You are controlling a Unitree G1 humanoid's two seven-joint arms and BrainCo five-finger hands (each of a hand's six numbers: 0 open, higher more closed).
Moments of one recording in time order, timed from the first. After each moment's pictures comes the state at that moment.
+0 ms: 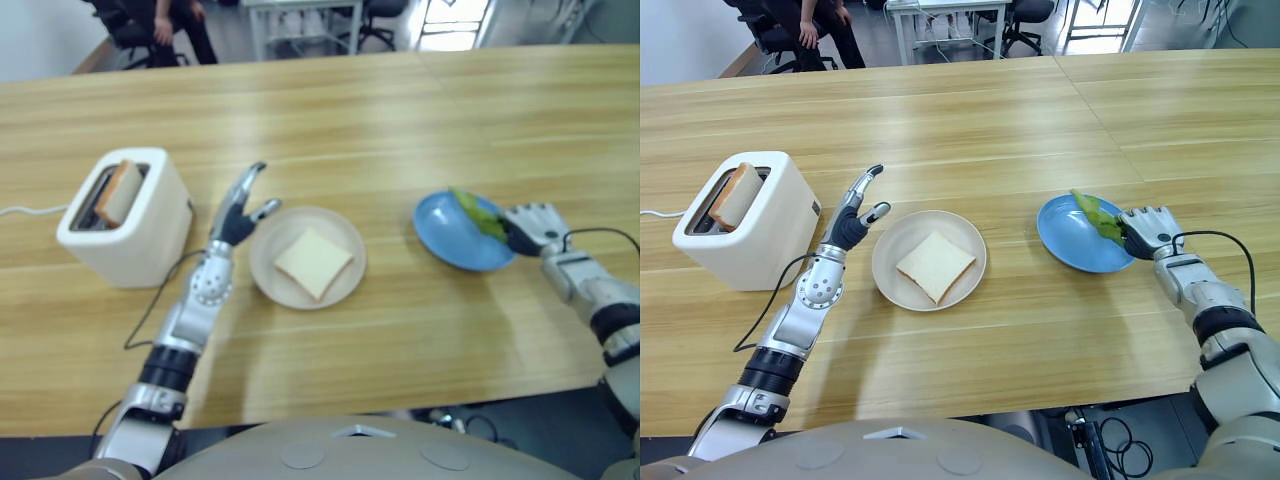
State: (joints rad) left arm -0.18 0.26 -0.13 0.15 0.43 -0.27 0.16; right arm -0.42 -0.94 0.45 0.84 -0.86 -0.25 -0.51
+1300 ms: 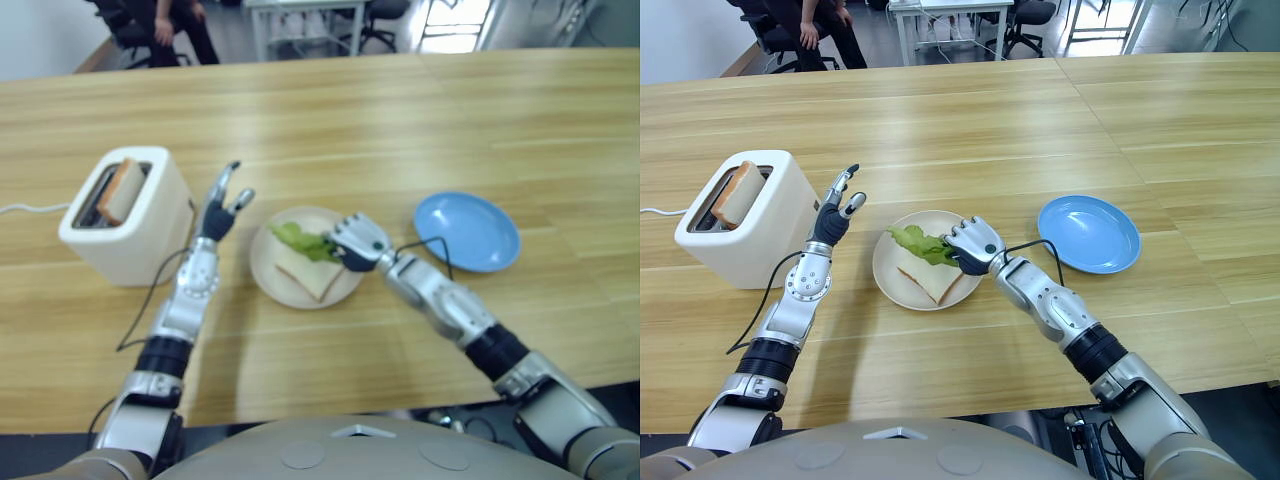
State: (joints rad) left arm -0.23 0.26 -0.05 0.32 0.35 -0.32 0.17; right arm -0.32 -0.50 0.59 0.14 -1.08 -0.19 -0.12
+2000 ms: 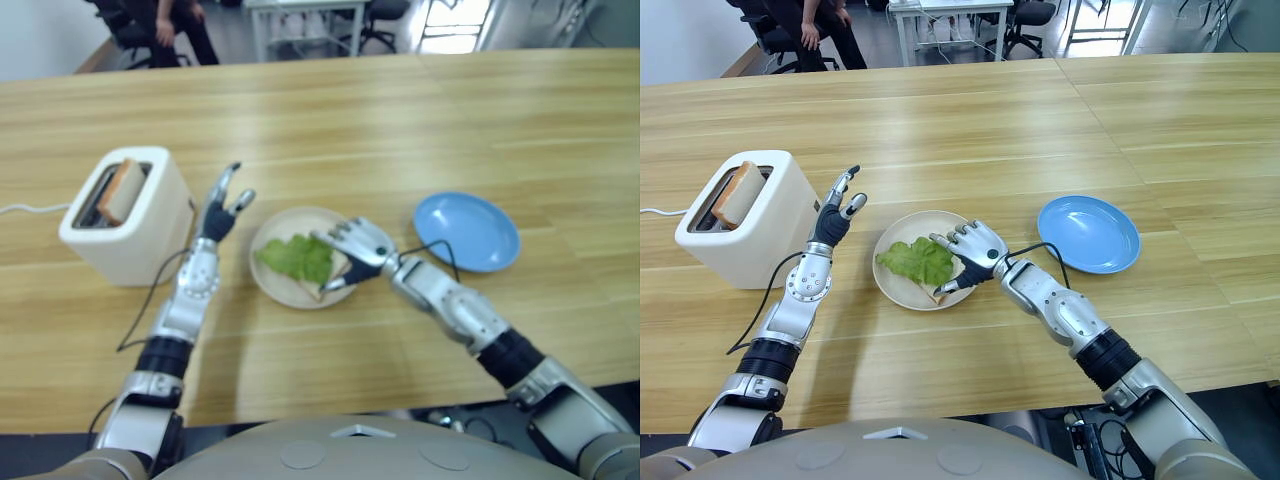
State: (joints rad) left arm -0.23 0.26 -0.05 0.33 0.35 -0.32 0.17; right arm -0.29 -0.57 0.57 0.01 -1.15 -0.19 -0.02
